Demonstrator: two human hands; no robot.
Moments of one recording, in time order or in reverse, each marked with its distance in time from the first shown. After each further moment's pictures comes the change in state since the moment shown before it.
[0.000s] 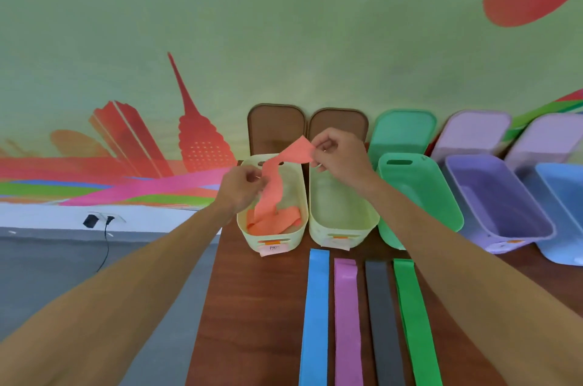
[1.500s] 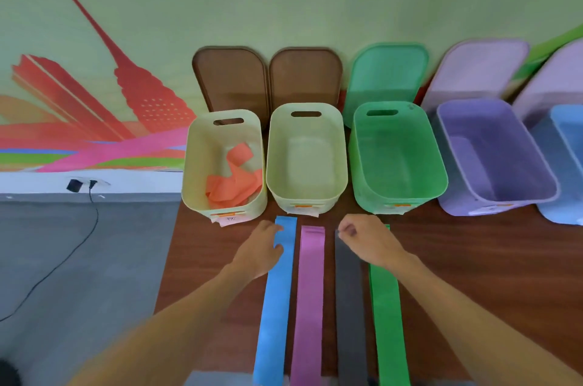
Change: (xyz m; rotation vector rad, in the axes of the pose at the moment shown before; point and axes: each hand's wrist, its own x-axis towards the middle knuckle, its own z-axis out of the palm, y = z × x) left_hand -0.066 -0.093 0.186 0.518 -0.452 -0.002; right_hand -0.113 0.232 -0.055 -0.479 -0.457 0.326
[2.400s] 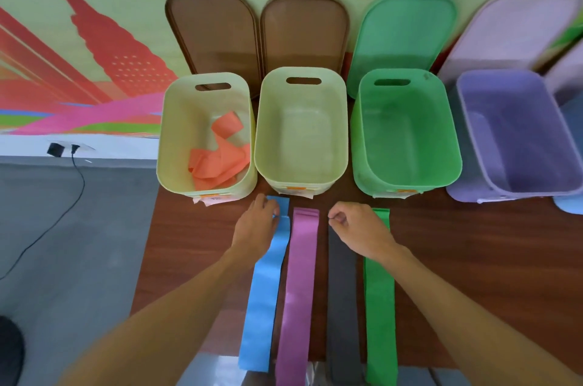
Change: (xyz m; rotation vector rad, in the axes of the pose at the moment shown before) left_hand 0.034 0.004 0.030 0.094 0.175 -0.043; right_hand 0.023 0.021 0.024 0.021 -0.032 -0.015
